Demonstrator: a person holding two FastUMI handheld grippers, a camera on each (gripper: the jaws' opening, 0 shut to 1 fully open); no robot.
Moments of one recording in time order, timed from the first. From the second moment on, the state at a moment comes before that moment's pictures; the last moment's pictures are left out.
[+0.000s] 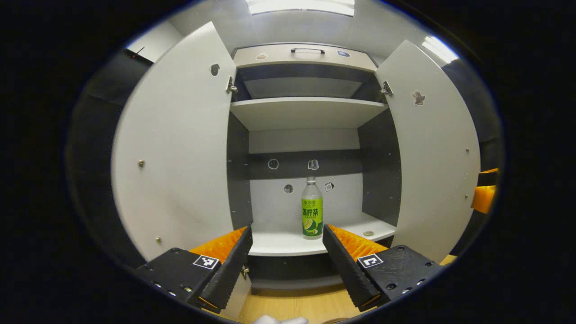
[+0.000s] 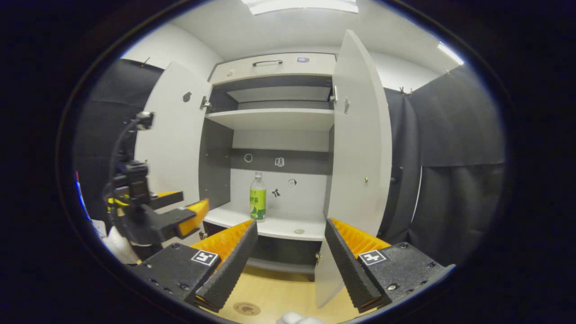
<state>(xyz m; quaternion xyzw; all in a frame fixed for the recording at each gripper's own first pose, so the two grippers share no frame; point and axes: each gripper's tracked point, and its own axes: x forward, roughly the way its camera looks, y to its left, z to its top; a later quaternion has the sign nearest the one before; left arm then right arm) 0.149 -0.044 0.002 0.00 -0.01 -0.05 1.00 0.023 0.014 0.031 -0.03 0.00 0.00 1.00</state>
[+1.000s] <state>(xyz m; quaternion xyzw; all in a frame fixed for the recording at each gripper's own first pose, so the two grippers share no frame) 0.374 -0.113 -0.047 -0.01 0.02 -0.03 1.00 0.034 0.009 0.021 -0.06 0.04 -0.02 1.00</state>
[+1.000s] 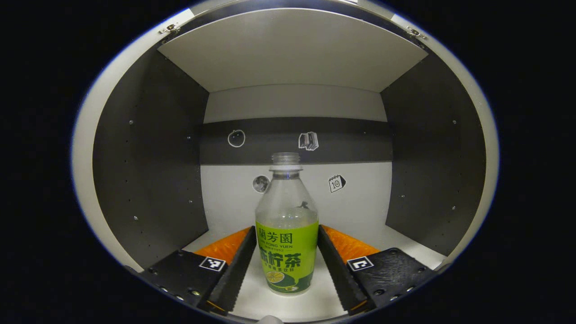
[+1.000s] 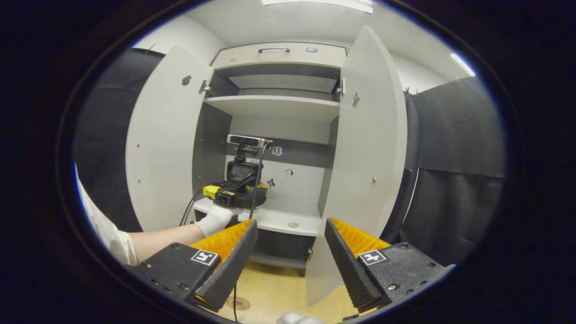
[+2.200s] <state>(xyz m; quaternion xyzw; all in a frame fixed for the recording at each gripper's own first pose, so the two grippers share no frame) 0.048 -0.132 -0.150 -0.03 0.01 -0.19 0.98 -0.023 -0.040 -0.002 -0.04 0.04 -0.06 1.00</state>
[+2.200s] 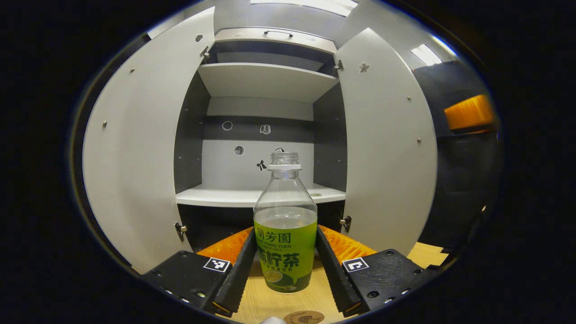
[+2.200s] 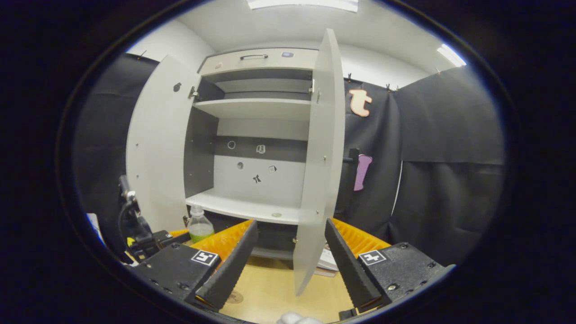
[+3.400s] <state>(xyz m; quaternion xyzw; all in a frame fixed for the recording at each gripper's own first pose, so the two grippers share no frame) -0.008 -0.170 -0.320 -0.02 0.05 -0.24 0.97 -0.046 -0.058 -0.037 -0.10 0.11 -0.07 0.99</state>
